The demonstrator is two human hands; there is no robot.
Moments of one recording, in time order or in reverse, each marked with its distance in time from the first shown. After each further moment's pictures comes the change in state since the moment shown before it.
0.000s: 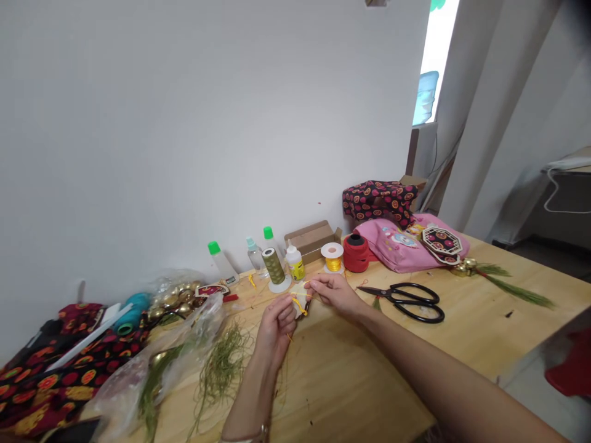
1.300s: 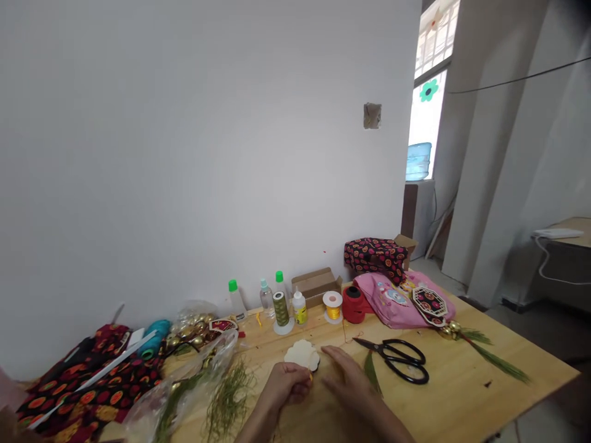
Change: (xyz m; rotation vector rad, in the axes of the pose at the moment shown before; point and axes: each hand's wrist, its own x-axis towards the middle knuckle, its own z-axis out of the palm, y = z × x) left_hand -0.023 -0.003 0.006 0.540 0.161 -0.269; right_hand -0.070 -0.008 0.001 -0.660 0.160 0.010
